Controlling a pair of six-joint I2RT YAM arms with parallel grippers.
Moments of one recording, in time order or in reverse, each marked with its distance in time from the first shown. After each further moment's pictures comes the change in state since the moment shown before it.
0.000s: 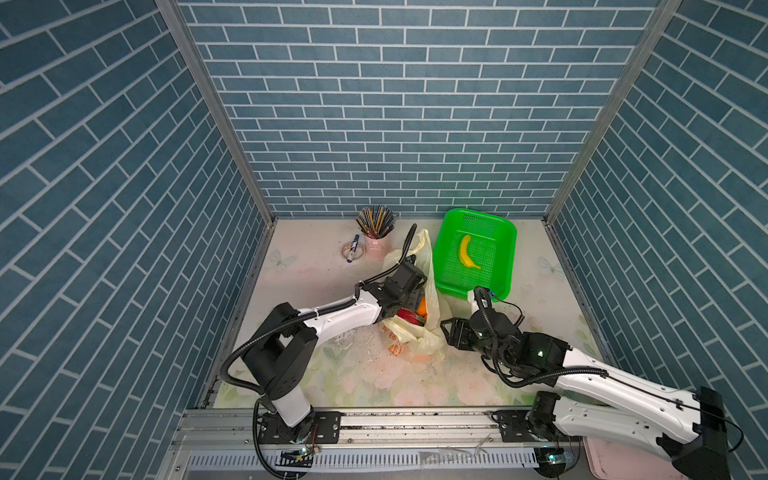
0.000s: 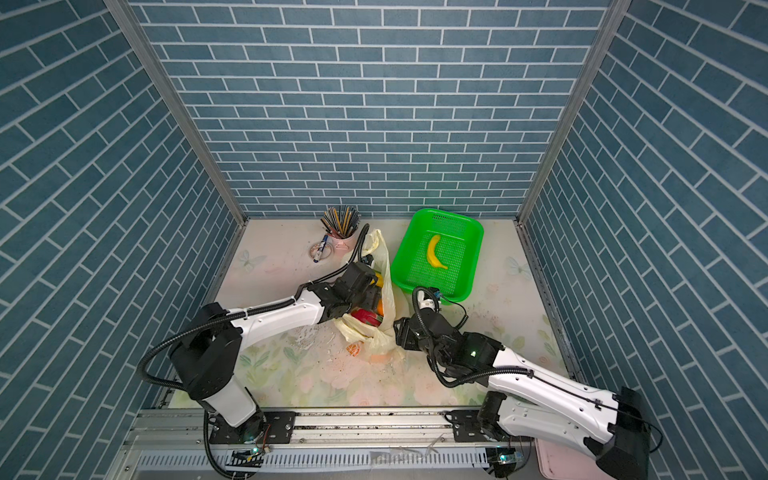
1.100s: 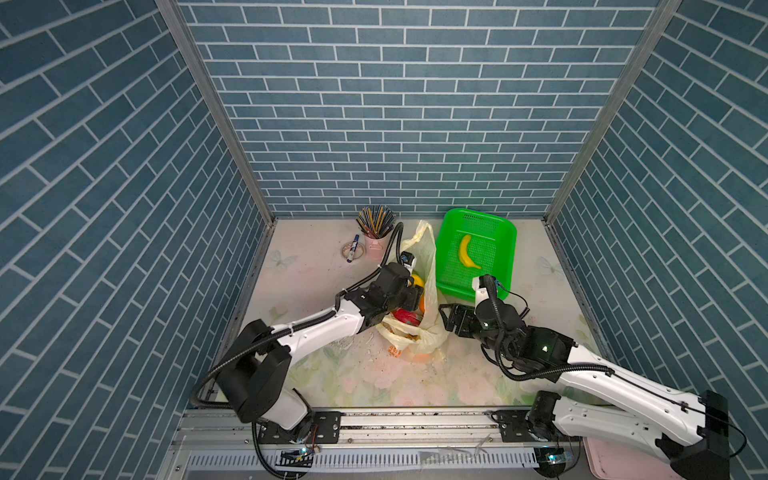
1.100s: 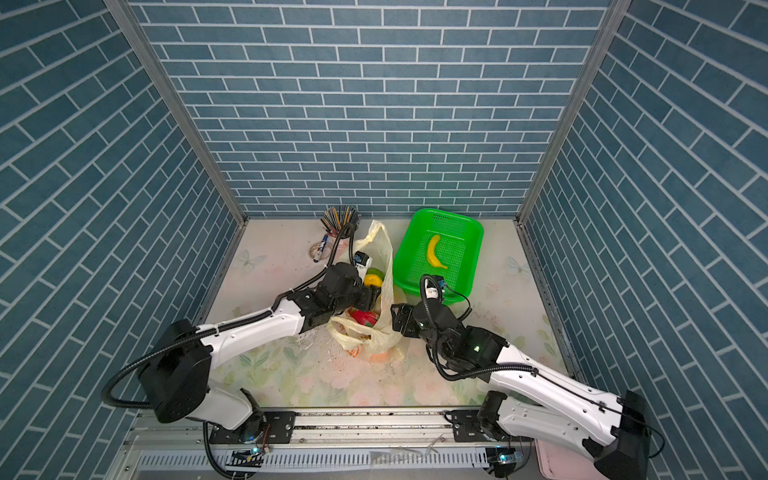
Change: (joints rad) left arm 0.019 -0.235 -0.187 0.172 0.192 0.047; right arm -0.048 -0.003 0.058 0.079 0.043 -0.065
